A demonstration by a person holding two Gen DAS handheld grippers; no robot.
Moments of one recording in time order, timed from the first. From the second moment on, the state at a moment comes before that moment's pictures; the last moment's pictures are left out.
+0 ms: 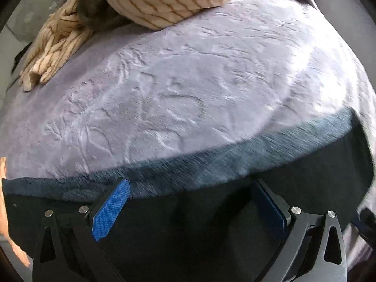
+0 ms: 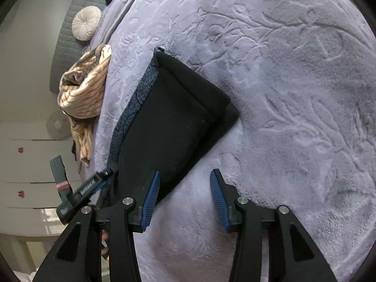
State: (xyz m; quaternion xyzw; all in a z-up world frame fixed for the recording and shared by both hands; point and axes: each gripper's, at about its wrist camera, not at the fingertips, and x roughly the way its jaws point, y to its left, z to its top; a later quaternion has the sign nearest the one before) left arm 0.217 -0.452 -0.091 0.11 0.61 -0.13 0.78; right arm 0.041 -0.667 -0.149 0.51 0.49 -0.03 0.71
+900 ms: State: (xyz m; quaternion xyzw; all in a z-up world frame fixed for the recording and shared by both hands) left arm 0.177 -0.448 -0.103 0.07 0.59 -0.09 0.80; right arm 0.088 -0.648 -0.113 0.53 0.38 0.06 0.75
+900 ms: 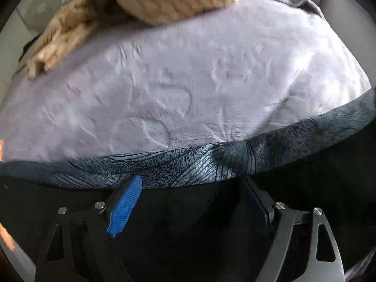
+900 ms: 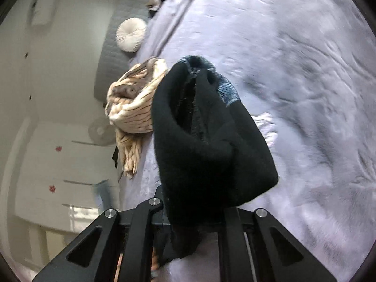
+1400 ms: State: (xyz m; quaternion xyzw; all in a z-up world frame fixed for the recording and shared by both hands) left arm 0.217 -0.401 -0.099 0.04 0.60 -0.12 0.79; right arm 0.098 -0.545 -0.008 0.32 0.42 0.09 0.84
